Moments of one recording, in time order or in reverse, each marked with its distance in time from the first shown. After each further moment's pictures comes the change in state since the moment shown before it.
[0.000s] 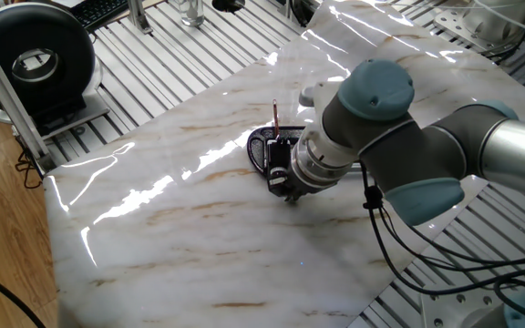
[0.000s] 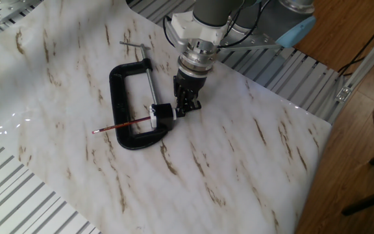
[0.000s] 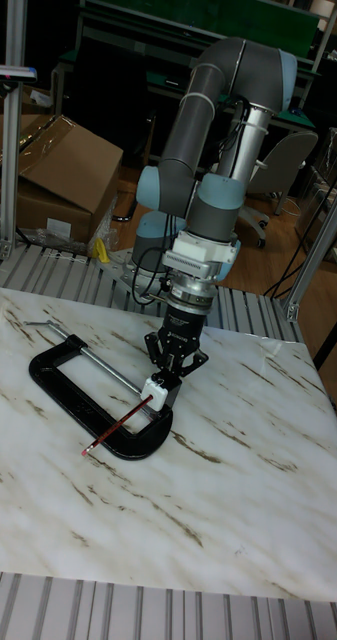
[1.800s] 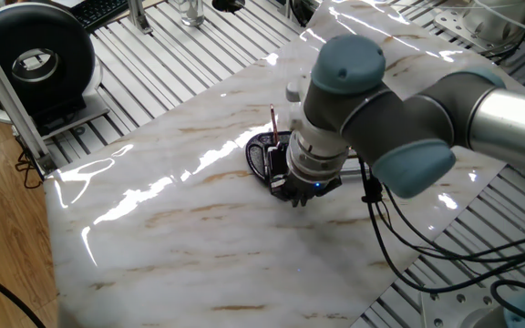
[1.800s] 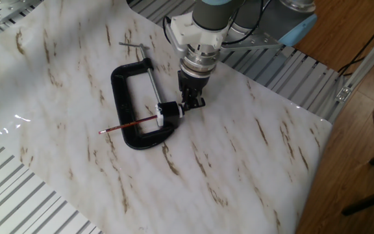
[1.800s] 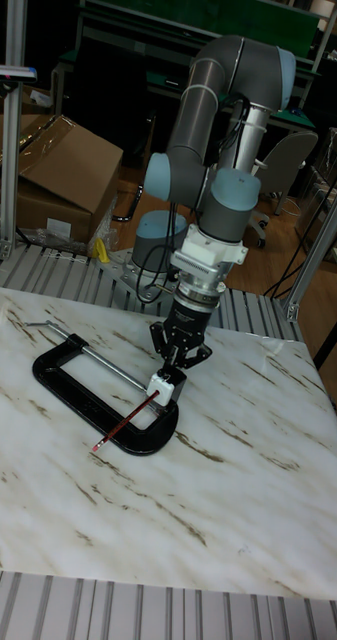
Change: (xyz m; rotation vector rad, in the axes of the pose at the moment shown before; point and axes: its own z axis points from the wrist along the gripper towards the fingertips) arm 0.018 -0.005 -0.019 0.093 0.129 0.000
